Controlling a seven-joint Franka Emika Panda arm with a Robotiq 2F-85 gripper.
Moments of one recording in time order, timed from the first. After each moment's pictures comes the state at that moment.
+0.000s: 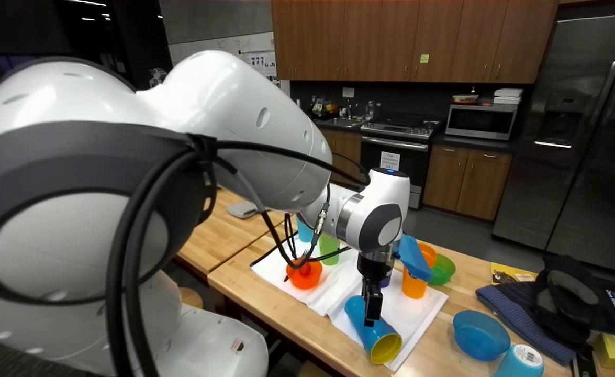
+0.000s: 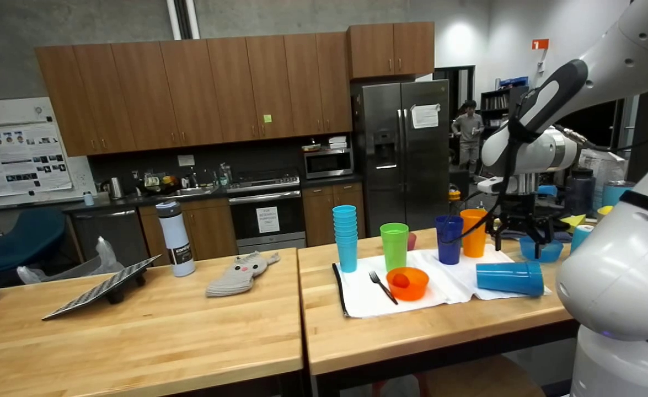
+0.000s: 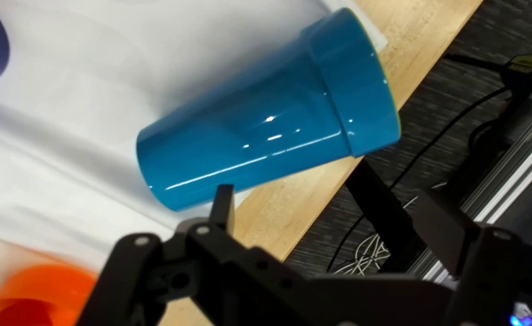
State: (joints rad) arm 0.20 -0.39 -0.68 -2.65 -0.32 2.21 -2.21
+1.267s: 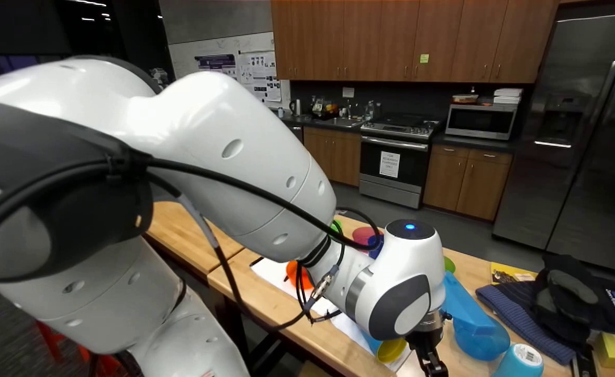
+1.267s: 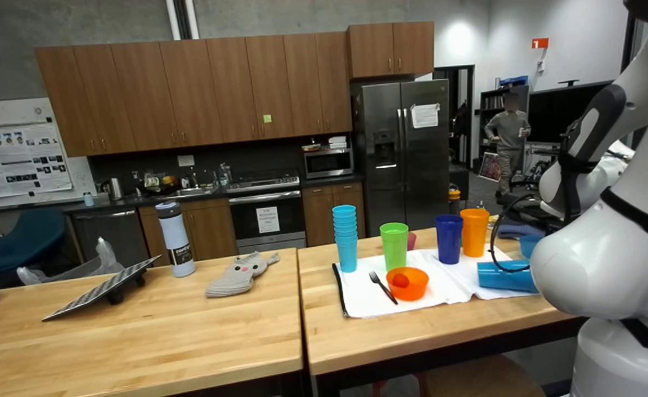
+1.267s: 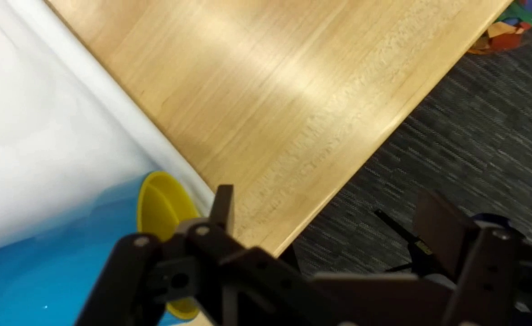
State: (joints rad) arm -0.27 -0.30 -0.63 -2.79 -0.54 2.69 -2.61
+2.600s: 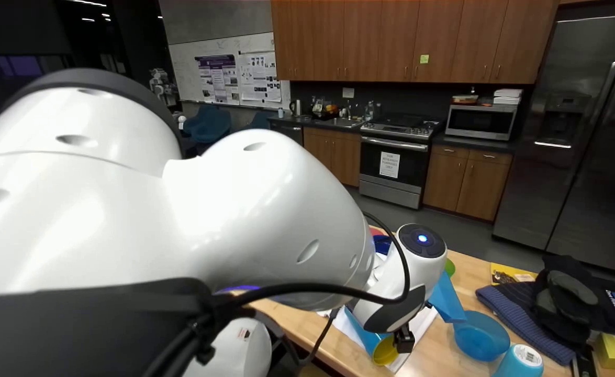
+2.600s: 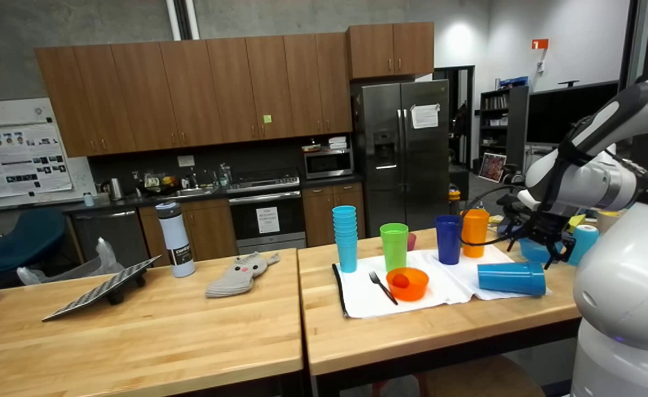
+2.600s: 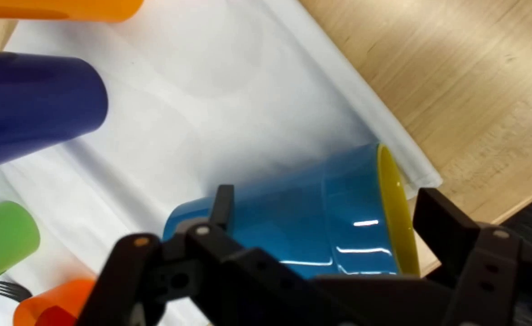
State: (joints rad) arm 0.40 -0.48 -1.21 -2.77 -0.36 2.71 -2.60
